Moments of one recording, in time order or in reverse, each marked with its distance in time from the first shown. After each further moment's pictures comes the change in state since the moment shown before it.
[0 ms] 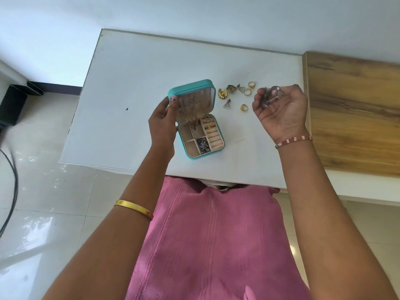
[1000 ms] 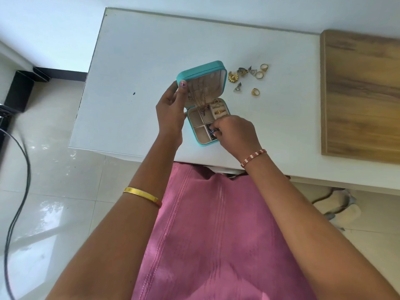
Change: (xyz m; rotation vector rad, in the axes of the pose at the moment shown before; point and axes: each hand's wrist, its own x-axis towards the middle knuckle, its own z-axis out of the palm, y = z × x) left_hand -0.003 -0.002 -0.005 -0.006 -0.029 -0.014; right_hand -0.032 0.099 0.006 -2.129 -0.312 -0.456
